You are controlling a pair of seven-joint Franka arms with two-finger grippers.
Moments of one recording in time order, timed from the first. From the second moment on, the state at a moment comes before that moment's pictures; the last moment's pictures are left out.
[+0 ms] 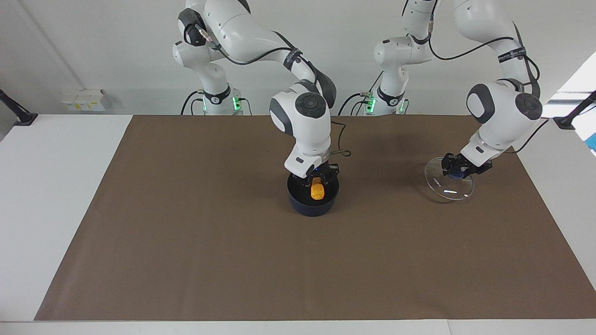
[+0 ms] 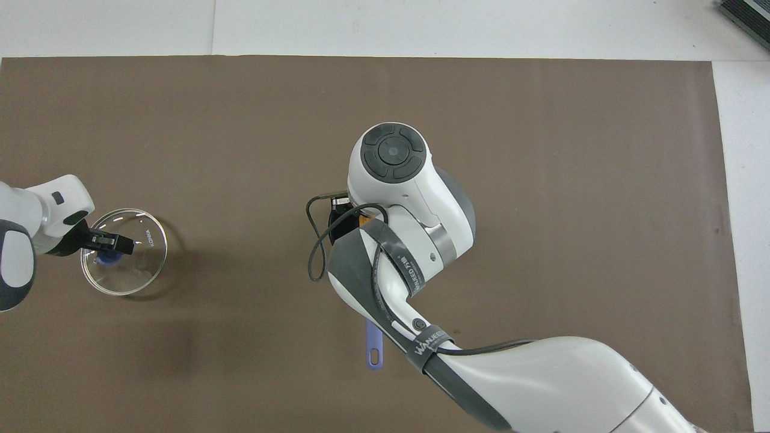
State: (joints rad) left arm 0.10 0.09 0.04 -2.16 -0.04 2.18 0.38; right arm 0.48 0.56 0.15 -1.41 -0.01 2.02 0.52
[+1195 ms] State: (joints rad) left arm -0.02 0.12 0.01 -1.92 -0.04 2.06 0.10; right arm 0.47 0.58 0.14 -1.46 -0.01 2.05 0.48
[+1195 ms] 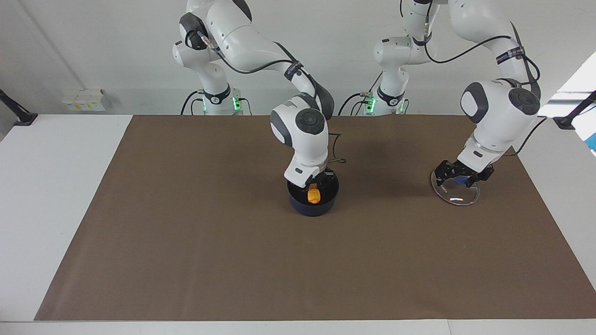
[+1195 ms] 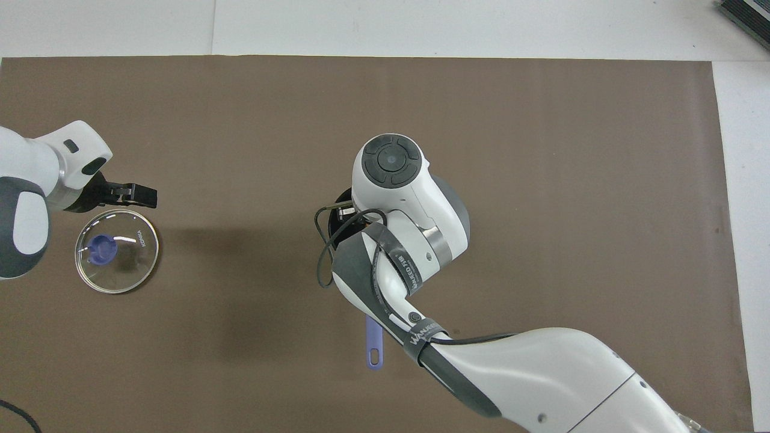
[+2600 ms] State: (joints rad) left arm -0.02 -0.01 0.00 -1.56 -0.03 1.54 0.04; right arm 0.25 0.28 0.13 -1.44 -0.01 1.84 0.46
